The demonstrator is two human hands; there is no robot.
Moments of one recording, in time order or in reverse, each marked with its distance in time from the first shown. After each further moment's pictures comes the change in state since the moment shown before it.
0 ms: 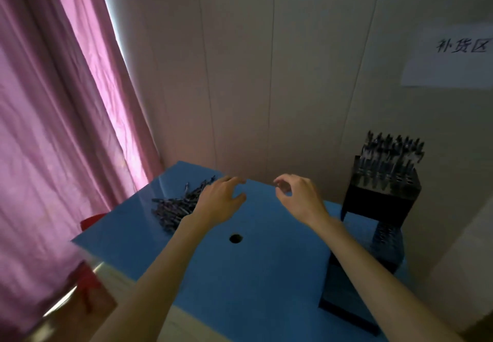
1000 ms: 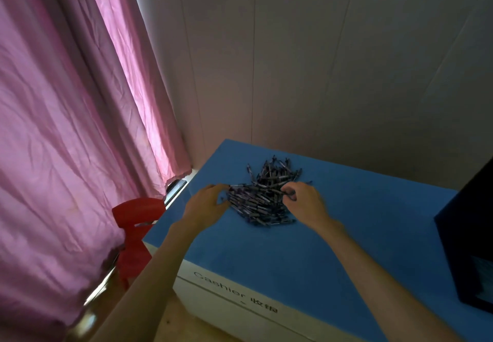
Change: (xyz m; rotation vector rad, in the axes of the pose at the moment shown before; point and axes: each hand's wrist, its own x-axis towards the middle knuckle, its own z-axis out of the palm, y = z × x) left_hand -0.040 -0.397 -0.017 -0.208 -0.141 -0.161; right_hand 0.073 -0.177 0.285 -0.045 -0.196 0.237
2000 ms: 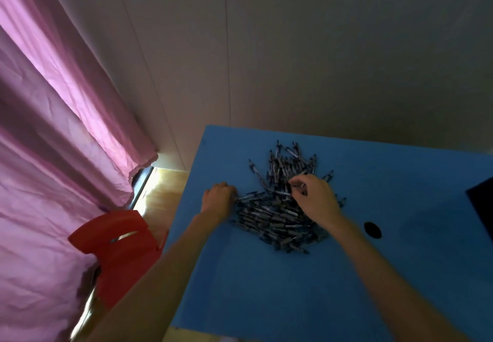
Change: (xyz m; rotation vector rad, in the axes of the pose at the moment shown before) left_hand 0.223 -0.124 0.089 0.284 -0.336 0.113; right_hand 0.139 0.004 0.096 0.016 0.091 0.280
